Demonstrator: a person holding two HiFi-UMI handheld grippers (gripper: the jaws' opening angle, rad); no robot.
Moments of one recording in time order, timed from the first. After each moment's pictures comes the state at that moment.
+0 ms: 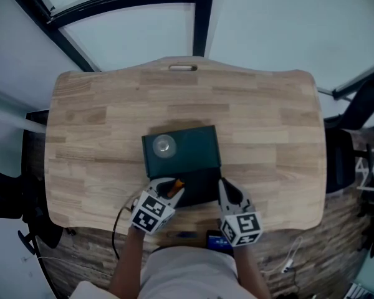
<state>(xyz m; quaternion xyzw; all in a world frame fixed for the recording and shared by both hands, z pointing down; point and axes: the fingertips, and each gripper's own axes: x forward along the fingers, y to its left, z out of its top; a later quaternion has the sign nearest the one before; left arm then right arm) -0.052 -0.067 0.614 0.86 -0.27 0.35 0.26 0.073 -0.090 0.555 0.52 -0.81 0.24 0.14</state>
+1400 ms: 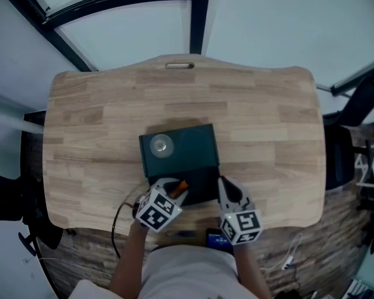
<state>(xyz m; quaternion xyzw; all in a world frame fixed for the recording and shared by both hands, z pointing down) -0.033 -0.052 0.633 0.85 -0.21 0.41 0.25 0.076 -0.091 0.559 0.52 -0.80 0.25 0.15</state>
